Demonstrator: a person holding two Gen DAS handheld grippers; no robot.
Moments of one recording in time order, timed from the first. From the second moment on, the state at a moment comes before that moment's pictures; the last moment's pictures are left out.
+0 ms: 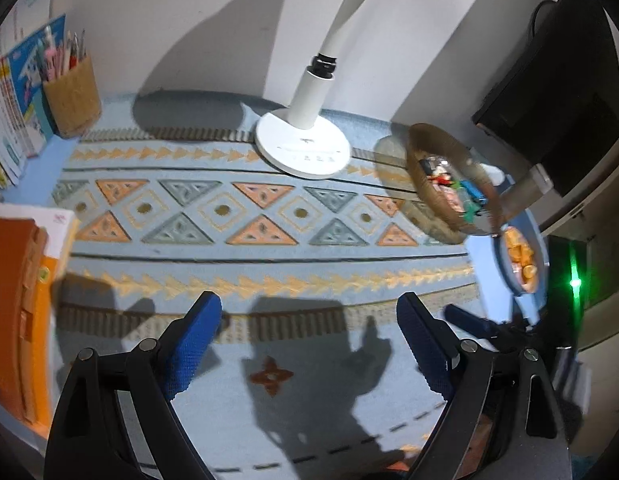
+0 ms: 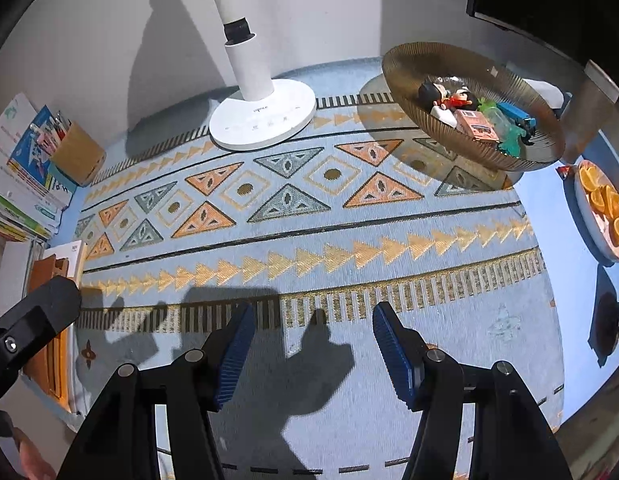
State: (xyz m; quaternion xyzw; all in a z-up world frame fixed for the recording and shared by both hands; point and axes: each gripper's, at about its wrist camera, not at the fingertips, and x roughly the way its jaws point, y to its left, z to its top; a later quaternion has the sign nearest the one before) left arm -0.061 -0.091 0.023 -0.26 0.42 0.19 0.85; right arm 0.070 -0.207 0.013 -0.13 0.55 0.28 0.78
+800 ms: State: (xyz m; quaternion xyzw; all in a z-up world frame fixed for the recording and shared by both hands) left arm -0.061 -0.041 -0.077 -0.23 0.46 0.31 0.80; right arm 0.088 -0.193 -0.049 -0.22 0.53 0.26 0.78
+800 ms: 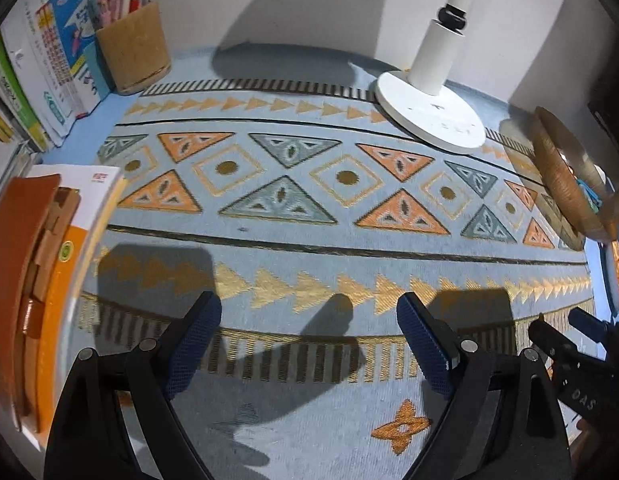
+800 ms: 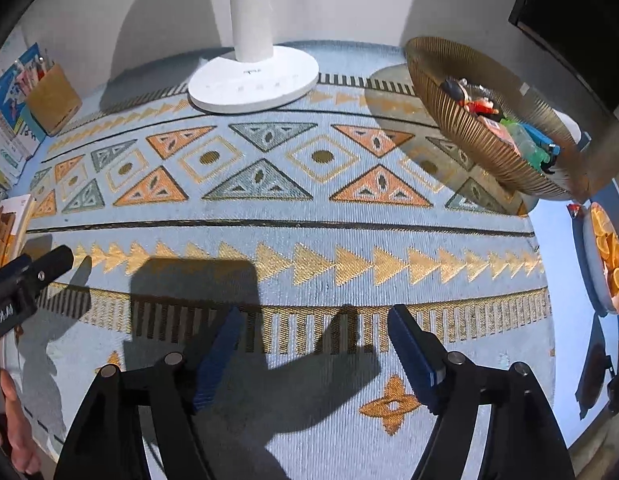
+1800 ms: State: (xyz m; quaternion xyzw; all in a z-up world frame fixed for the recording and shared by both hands) left arm -0.044 -0.046 -0.105 -0.21 0.49 0.30 0.79; right arm 0.106 -0.187 -0.073 -0.22 0.56 0.25 0.76
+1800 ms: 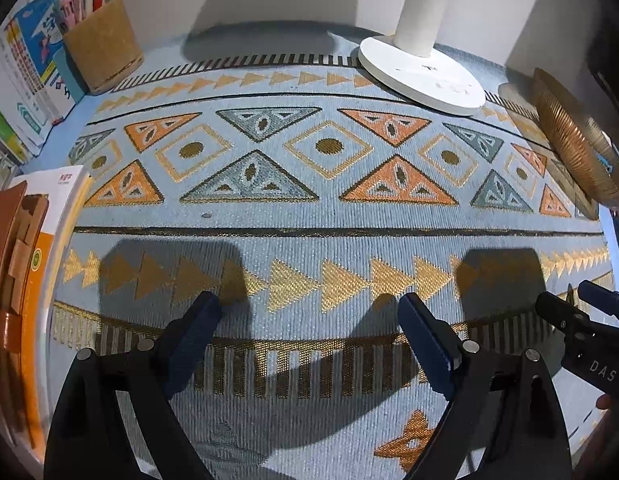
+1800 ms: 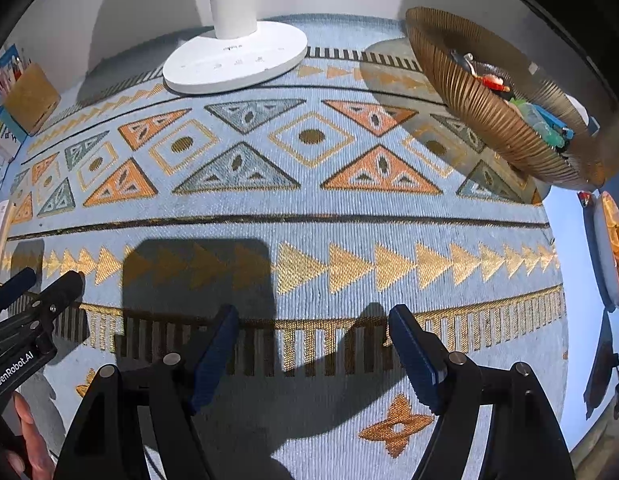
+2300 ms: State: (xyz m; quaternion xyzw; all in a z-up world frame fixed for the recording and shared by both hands) left arm -0.042 -0.047 -0.108 -0.21 0.50 0.30 0.79; right arm 0.112 -0.194 -0.073 -0.21 0.56 0.24 0.76
